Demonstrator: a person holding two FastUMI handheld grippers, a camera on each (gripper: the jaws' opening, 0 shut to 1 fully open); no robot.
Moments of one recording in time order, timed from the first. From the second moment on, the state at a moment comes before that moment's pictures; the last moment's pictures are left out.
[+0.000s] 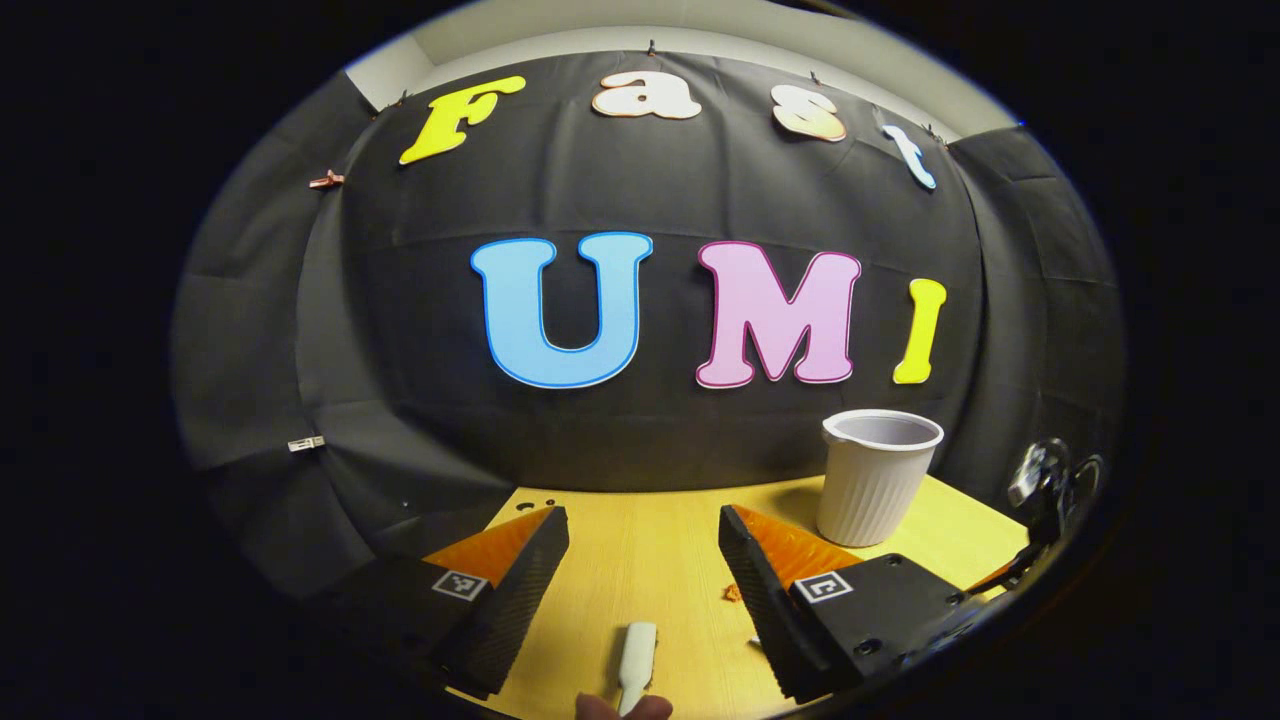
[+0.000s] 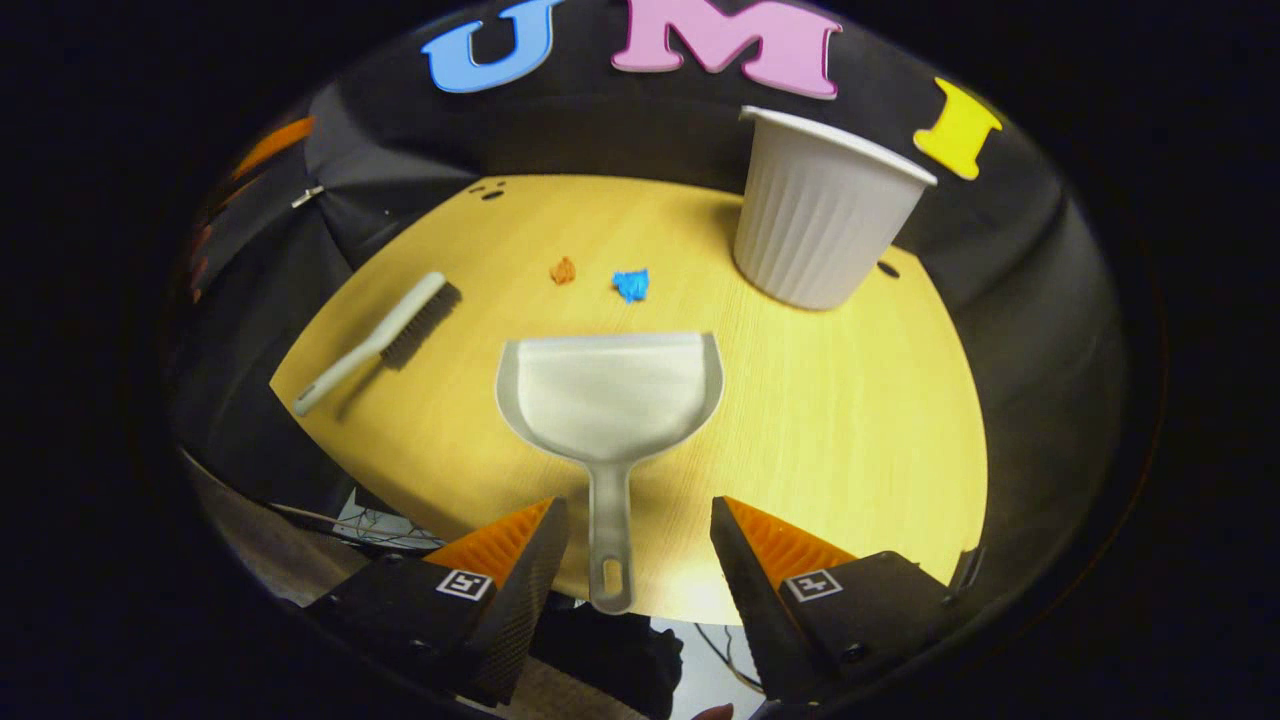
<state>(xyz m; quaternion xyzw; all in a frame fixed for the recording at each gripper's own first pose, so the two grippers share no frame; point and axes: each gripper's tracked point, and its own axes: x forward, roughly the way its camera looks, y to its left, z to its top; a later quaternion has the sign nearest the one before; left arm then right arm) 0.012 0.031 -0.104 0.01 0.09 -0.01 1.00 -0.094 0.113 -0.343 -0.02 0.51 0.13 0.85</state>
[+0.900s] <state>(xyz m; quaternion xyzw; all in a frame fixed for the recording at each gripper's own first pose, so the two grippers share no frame) 0.009 0.048 -0.130 0.01 0.12 0.00 0.99 -0.067 0.153 -0.438 -0.02 0.59 0.13 0.80</state>
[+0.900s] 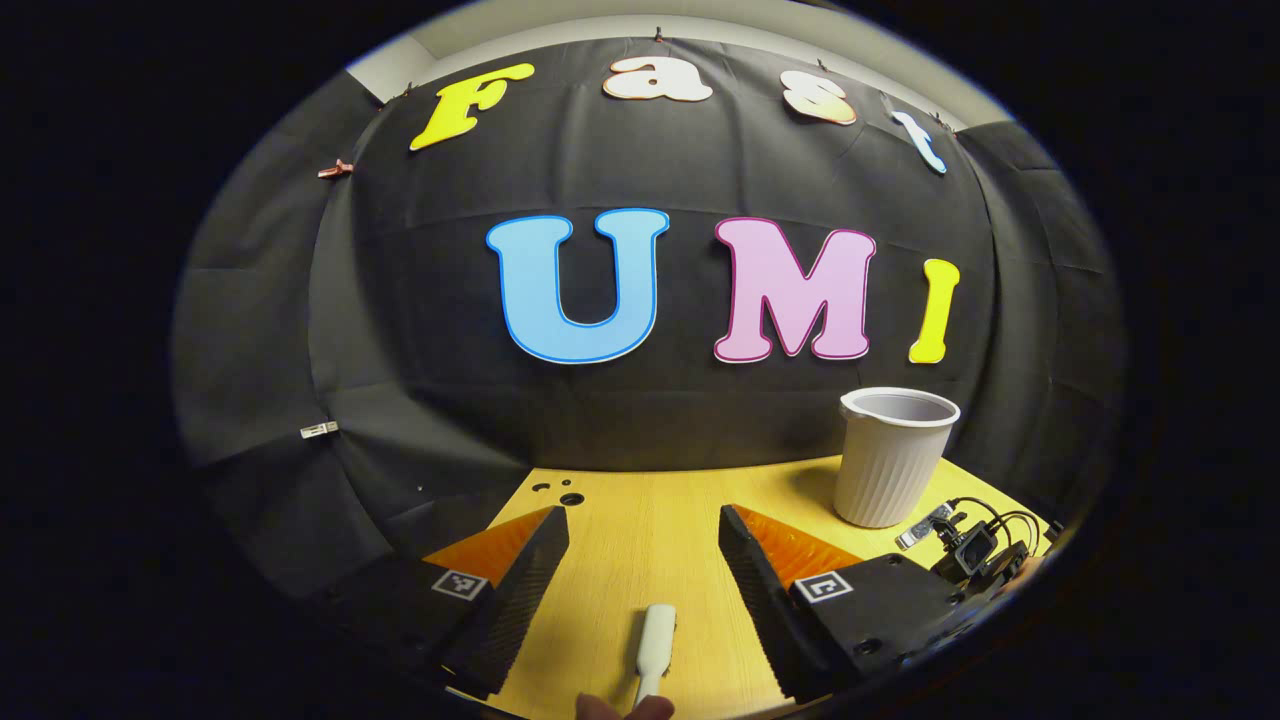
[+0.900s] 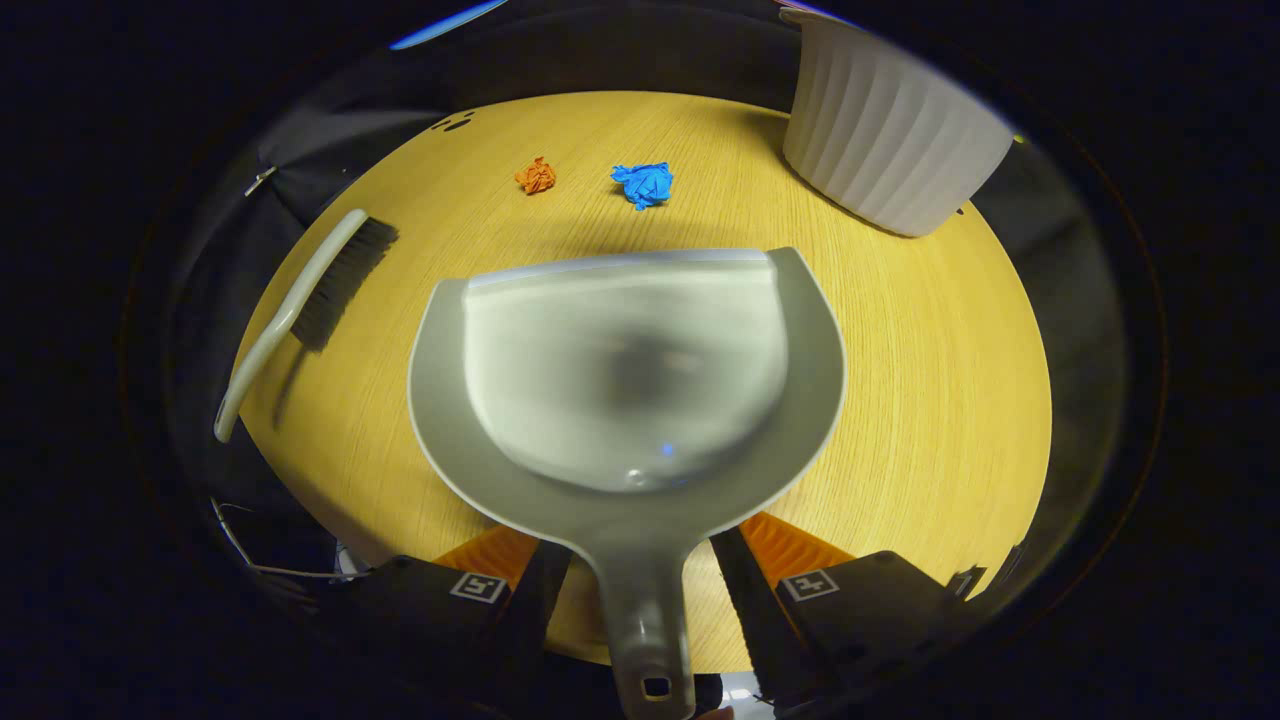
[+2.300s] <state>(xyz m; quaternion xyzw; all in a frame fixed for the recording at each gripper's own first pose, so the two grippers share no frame) -0.032 0.051 -0.453 0.02 0.64 -0.06 0.76 -0.096 0.107 -0.395 -0.07 0.55 0.19 0.81</state>
